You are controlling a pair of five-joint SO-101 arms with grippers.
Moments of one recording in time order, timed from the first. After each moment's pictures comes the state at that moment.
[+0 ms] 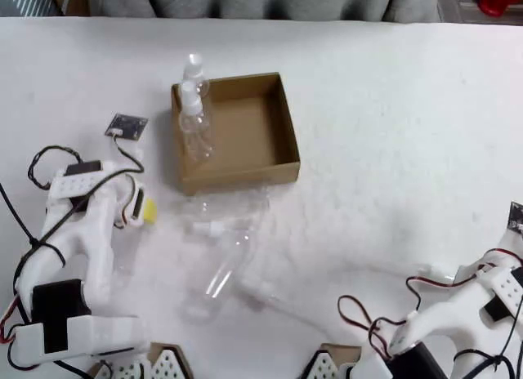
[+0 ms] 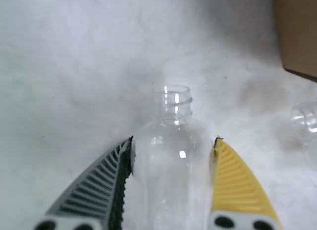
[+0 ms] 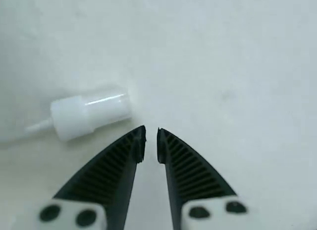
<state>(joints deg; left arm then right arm) -16.2 -4.5 40.9 55.1 -17.6 55.5 -27.1 57.0 49.5 33.3</state>
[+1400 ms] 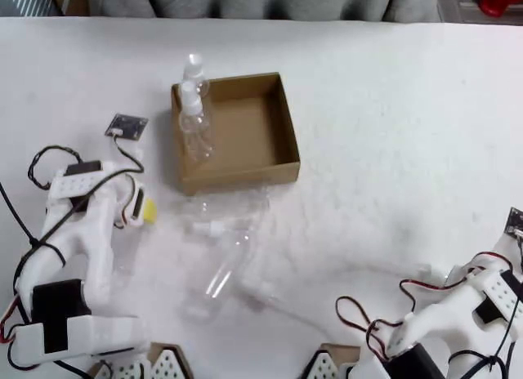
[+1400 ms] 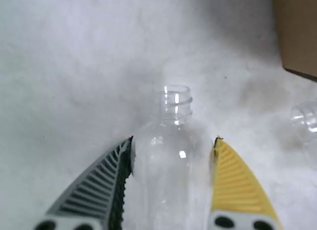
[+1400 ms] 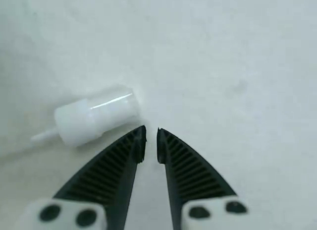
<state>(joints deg) -16.2 -4.5 40.9 55.1 -17.7 54.5 -27.8 61.5 45.3 27.9</state>
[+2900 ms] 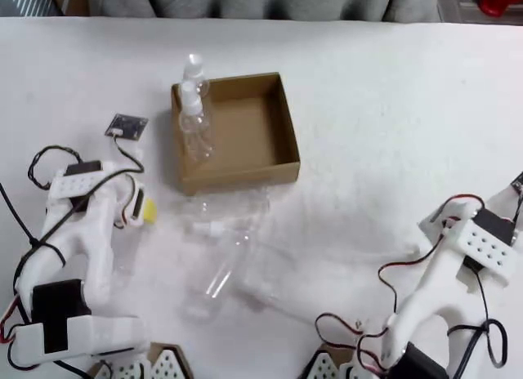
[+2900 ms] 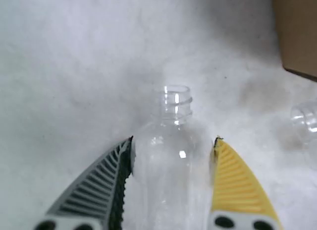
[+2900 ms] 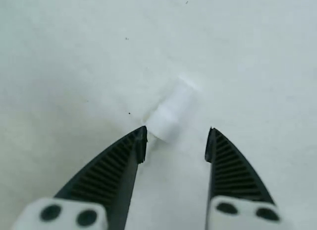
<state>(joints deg) -16.2 -4.5 40.9 55.1 -17.7 32.8 -27.8 45.7 62.0 -18.1</state>
